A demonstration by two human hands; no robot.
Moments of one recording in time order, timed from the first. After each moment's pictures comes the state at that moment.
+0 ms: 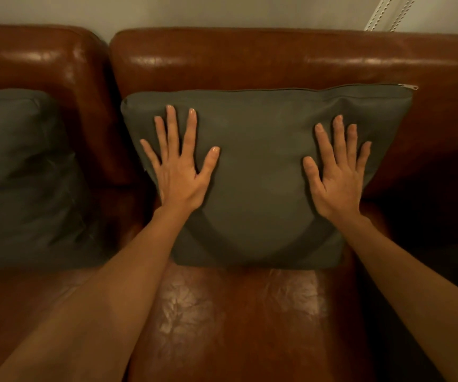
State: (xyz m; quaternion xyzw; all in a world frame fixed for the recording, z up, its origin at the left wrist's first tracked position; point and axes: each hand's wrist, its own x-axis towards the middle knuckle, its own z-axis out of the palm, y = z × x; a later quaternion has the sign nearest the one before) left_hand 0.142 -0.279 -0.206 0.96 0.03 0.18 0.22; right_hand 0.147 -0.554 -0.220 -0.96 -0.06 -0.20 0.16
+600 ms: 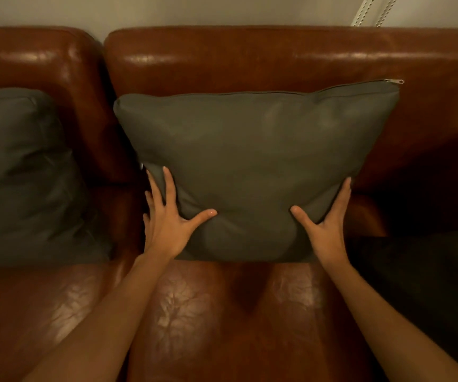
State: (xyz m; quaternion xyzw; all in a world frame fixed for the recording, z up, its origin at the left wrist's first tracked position) left_hand 0.061 -0.267 -0.241 0.93 0.13 -0.04 0.33; right_hand 0.060 -0.559 -0.267 -0.84 0.15 -0.05 0.51
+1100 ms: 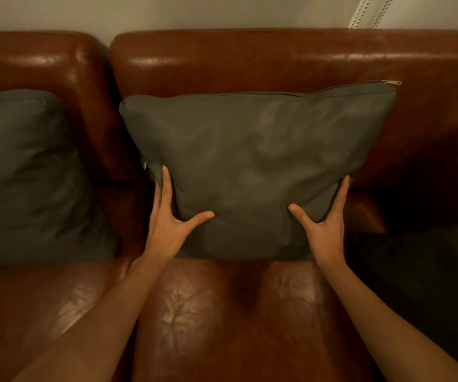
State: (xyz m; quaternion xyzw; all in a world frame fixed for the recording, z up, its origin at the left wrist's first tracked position) left_hand 0.047 -0.260 -0.228 0.87 0.08 0.03 0.48; right_hand 0.049 -0.546 -0.250 -0.80 0.15 -0.09 0.57
